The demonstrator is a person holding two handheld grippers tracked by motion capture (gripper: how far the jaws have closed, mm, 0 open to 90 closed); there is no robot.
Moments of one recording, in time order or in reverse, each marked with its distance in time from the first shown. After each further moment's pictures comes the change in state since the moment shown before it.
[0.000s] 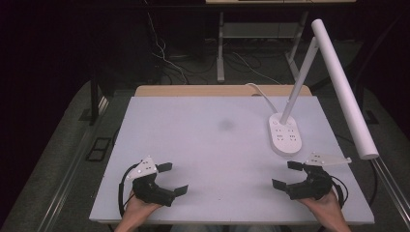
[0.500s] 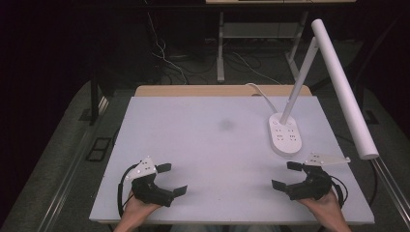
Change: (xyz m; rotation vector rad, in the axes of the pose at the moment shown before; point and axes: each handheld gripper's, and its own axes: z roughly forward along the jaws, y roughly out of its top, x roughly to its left) left arm 0.001 -0.001 -0.001 0.009 0.002 -0.006; right arm 0.001 0.001 0.001 0.012 0.008 -0.008
